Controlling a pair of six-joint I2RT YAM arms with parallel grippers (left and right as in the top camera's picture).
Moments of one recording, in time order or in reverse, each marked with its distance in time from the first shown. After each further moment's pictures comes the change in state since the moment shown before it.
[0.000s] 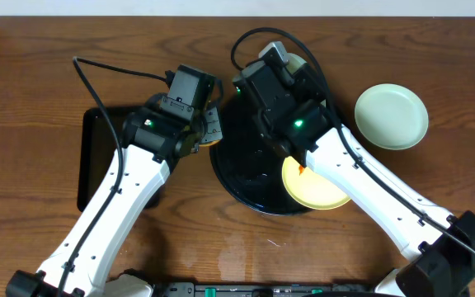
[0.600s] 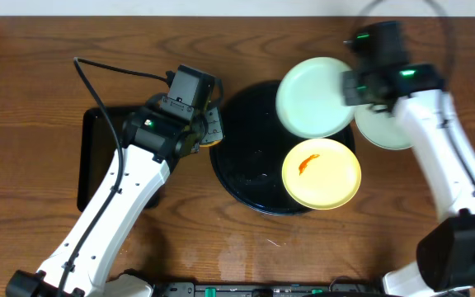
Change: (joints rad) left arm 0.000 0.000 -0.002 0.003 0.013 0.000; right arm -0.631 0.000 0.000 -0.154 -0.956 0.322
